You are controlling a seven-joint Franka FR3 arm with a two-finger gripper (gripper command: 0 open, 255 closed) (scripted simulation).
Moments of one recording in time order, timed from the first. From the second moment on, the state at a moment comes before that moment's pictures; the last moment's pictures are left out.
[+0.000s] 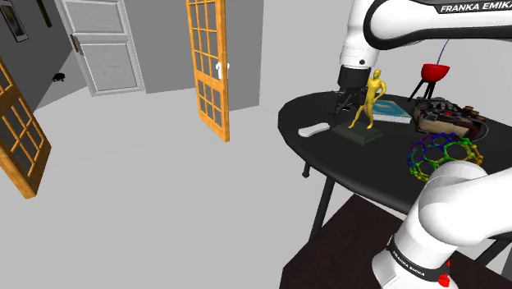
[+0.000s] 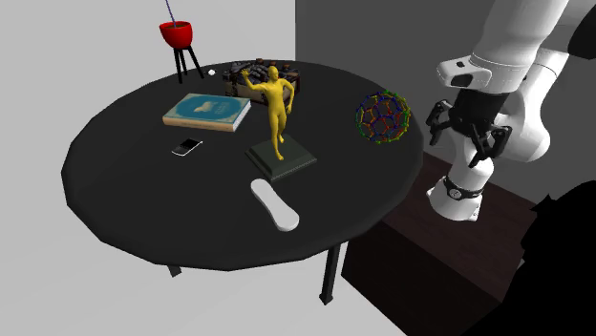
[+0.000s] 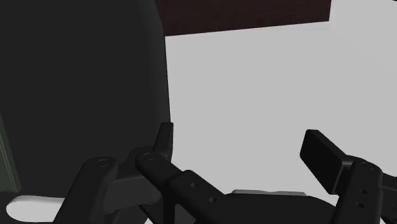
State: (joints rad) arm 0.01 -0.80 -0.05 -2.44 -0.05 1.63 0.13
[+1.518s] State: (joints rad) arm -0.19 -0.05 -0.11 -2.06 0.00 2.01 0.67
